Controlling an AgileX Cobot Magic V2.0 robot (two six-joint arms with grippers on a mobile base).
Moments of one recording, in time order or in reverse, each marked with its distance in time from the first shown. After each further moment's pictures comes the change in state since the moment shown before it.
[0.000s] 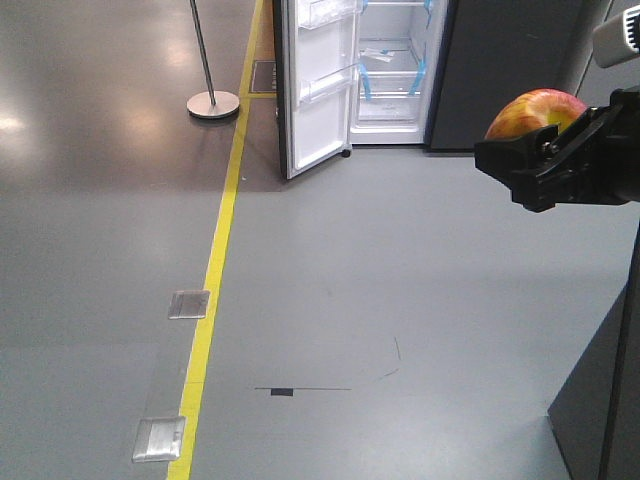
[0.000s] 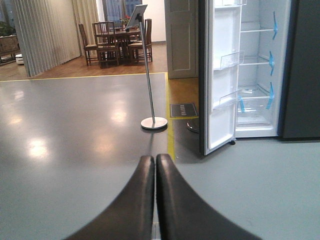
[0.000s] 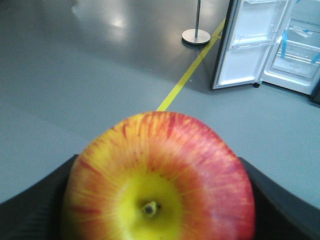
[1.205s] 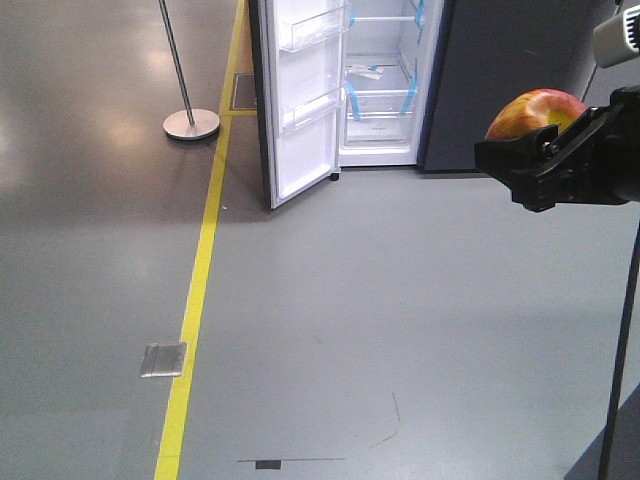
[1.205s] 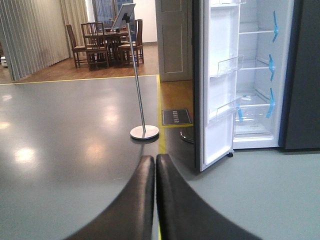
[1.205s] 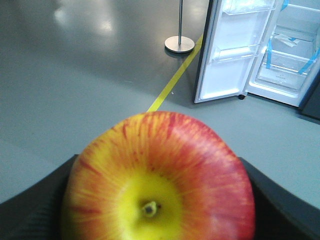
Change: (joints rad) left arm 0.000 0.000 0.000 0.000 0.000 0.000; right arm 0.000 0.000 0.000 0.000 0.000 0.000
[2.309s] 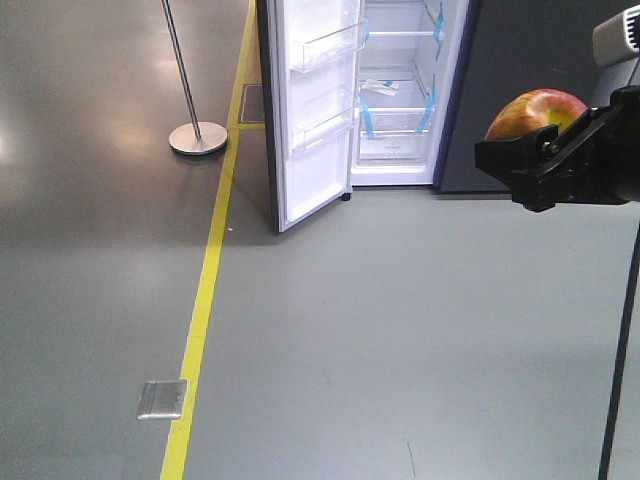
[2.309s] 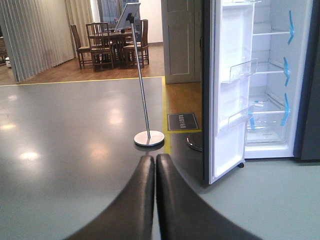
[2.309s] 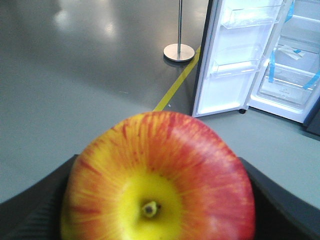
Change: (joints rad) left arm 0.000 0.000 0.000 0.000 0.000 0.000; right arm 0.000 0.000 0.000 0.000 0.000 0.000
